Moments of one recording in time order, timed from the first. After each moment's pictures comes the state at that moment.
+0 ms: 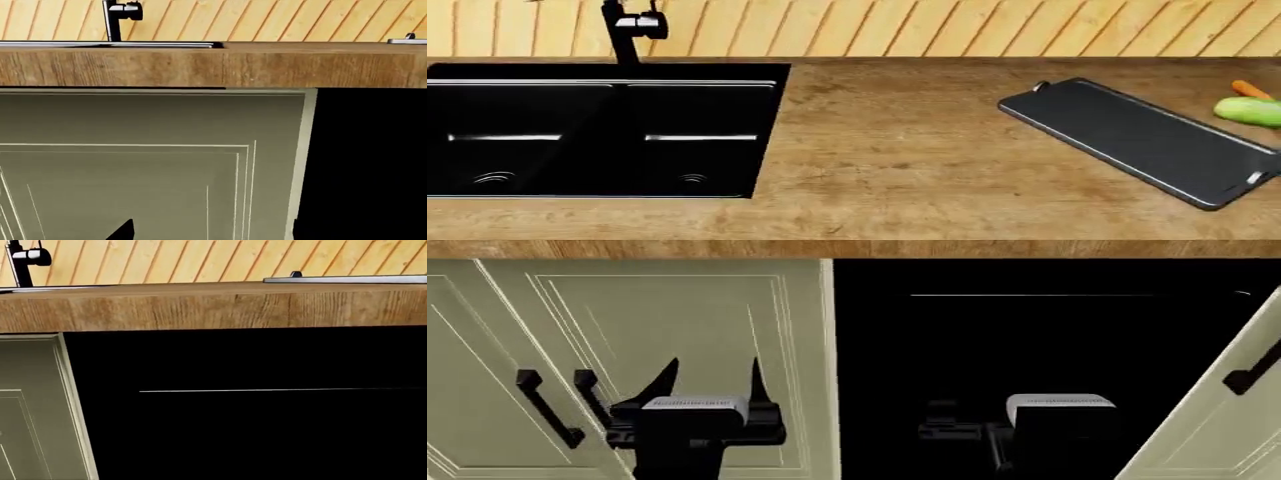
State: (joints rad) left arm 0.00 -0.10 0.10 0.00 -0.10 0.01 -0.11; right arm 0.01 0.09 -0.12 0.00 0.12 -0.01 0.10
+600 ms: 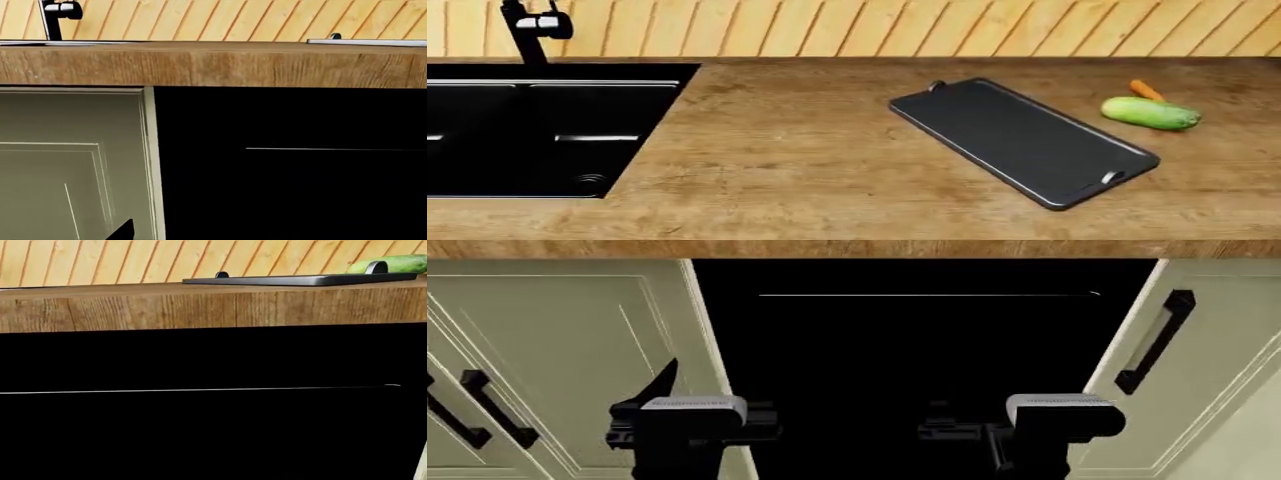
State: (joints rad) left arm -0.01 -0.12 0.13 -0.01 -0.13 0.02 -0.14; right arm 0.01 0.12 -0.15 0.01 0.15 -0.01 0.12
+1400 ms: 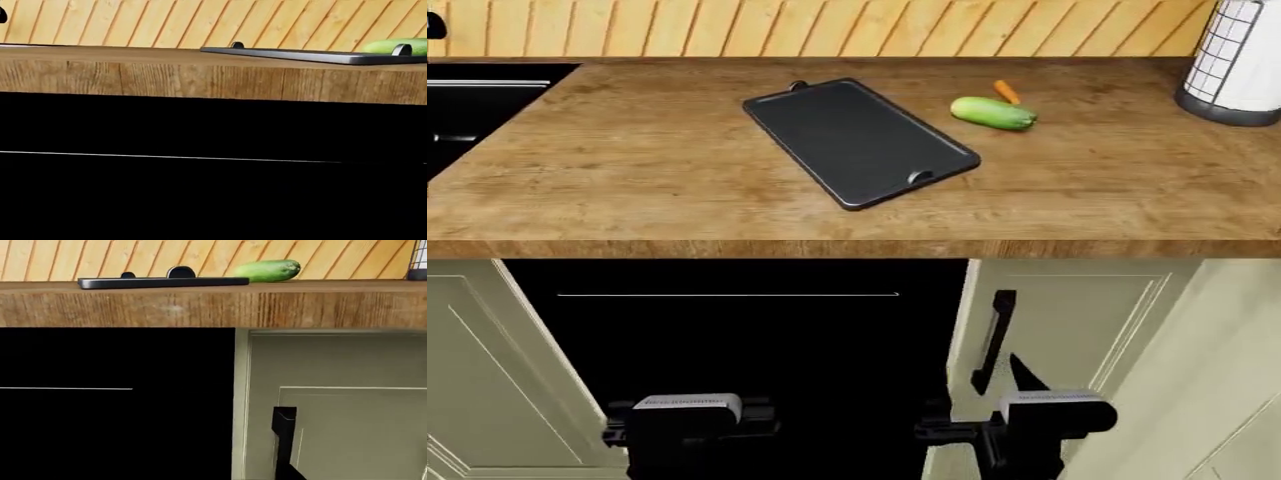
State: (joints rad) left arm -0.01 -0.15 0.16 0.00 -0.17 0.05 -0.17; right arm 0.03 0.15 -0.19 0.01 0.16 -0.01 0.15
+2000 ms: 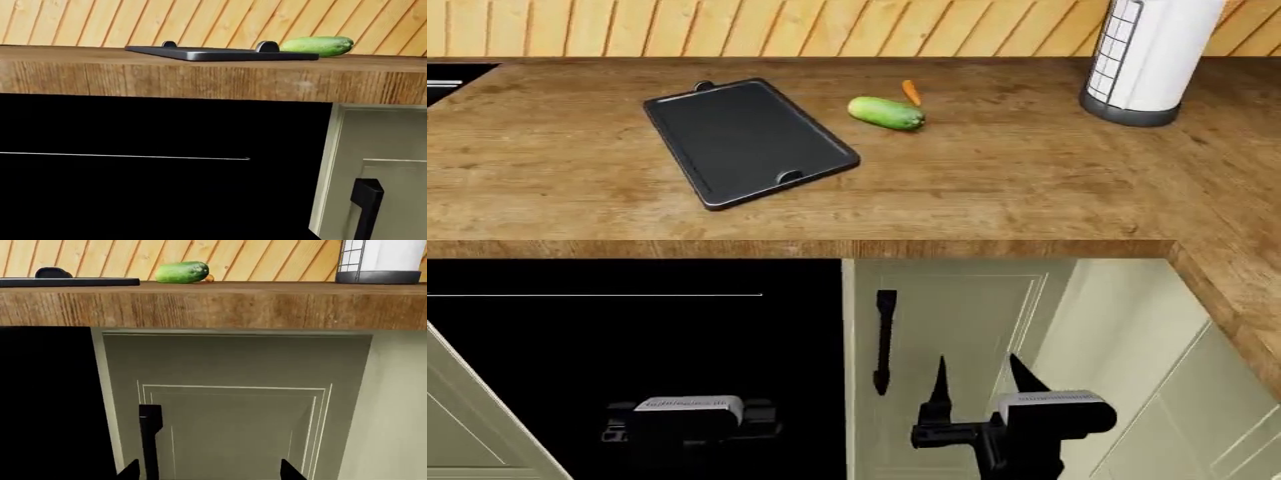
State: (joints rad) left arm 0.00 -0.16 0.18 0.01 -0.18 0.05 -0.19; right arm 0.03 0.17 -0.22 0.02 0.17 -0.02 0.17
